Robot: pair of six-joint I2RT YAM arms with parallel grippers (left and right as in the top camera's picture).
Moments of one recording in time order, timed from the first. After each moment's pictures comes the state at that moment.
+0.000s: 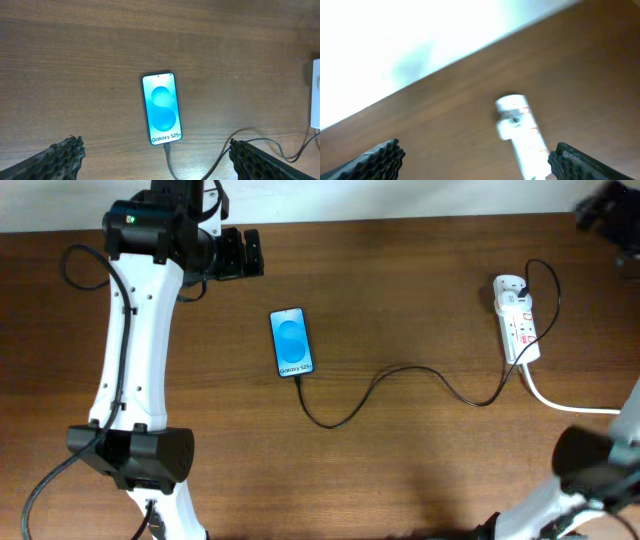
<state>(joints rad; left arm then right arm) -0.15 2.03 2.35 -1.41 0.16 -0.22 -0.38 1.88 2.37 -1.27 -0.29 0.16</state>
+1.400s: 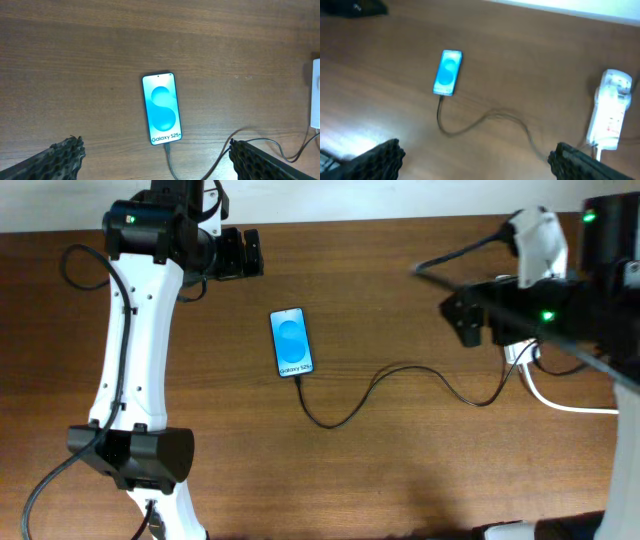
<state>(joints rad) -0.15 2.03 2.35 -1.41 0.16 -0.22 0.12 1.55 2.29 -1.61 -0.28 -0.06</state>
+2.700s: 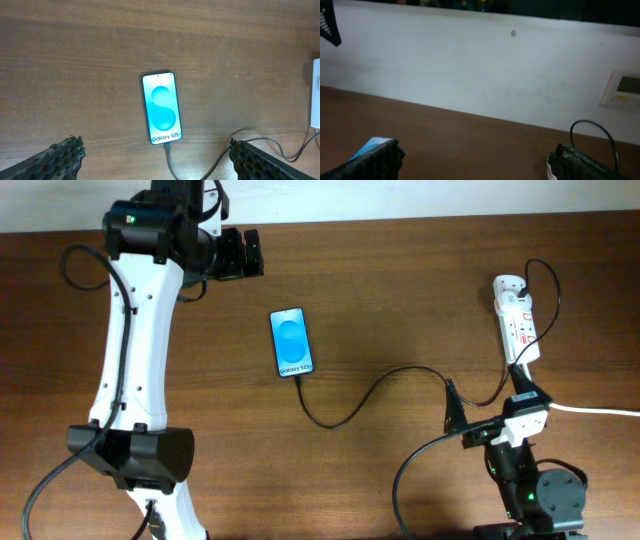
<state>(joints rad) -0.15 2.03 2.35 -1.41 0.16 -0.22 0.05 0.22 0.26 0.04 -0.13 -0.08</state>
